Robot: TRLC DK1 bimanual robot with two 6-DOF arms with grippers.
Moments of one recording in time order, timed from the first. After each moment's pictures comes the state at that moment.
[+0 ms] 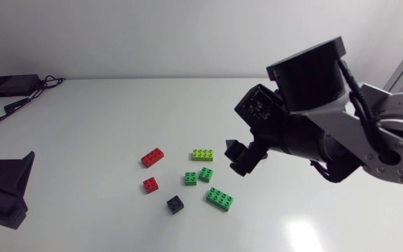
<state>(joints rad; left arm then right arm) 0.04 0.01 0.44 -0.52 0.07 0.42 0.73 1.19 0.89 -0.29 0.27 -0.38</state>
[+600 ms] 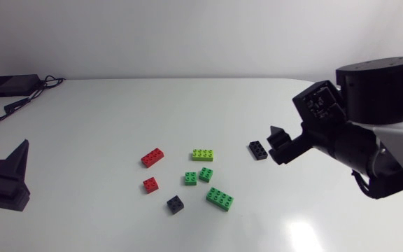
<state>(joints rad) 0.04 0.01 0.36 -0.34 -0.02 0.37 0.57 0.97 0.72 -0.20 0.44 -0.32</state>
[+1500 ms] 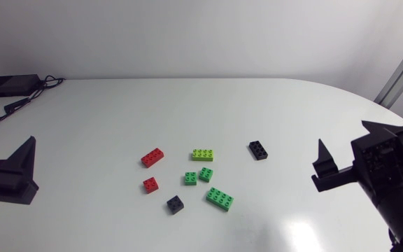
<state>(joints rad) 0.03 0.01 0.30 -0.25 -0.02 0.22 0.46 0.48 0.32 0.03 0.56 -0.52</state>
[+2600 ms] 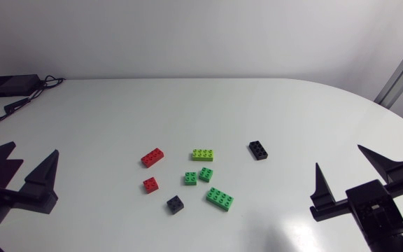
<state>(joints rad) -0.05 0.01 0.22 -0.25 -0.02 0.22 0.49 0.09 0.04 0.08 0.50 -0.70</state>
